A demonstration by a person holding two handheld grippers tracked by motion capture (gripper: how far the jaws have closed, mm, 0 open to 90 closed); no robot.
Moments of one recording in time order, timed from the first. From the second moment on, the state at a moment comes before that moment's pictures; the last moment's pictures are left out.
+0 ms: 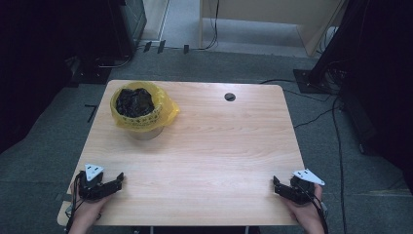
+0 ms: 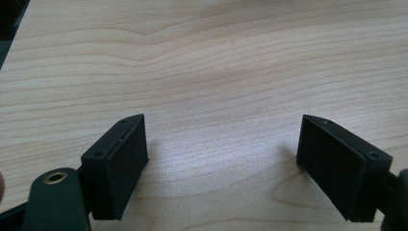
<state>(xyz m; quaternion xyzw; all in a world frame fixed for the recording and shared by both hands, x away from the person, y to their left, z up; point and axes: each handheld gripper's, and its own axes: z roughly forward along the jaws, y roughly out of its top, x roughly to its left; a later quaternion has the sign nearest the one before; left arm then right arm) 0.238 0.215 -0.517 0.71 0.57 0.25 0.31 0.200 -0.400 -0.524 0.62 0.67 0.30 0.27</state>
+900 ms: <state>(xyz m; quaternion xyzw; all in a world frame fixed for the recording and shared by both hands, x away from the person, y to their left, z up) 0.361 0.240 -0.467 0.60 0.66 0.26 0.36 0.248 -0.319 -0.468 0.58 0.65 0.40 0.27</state>
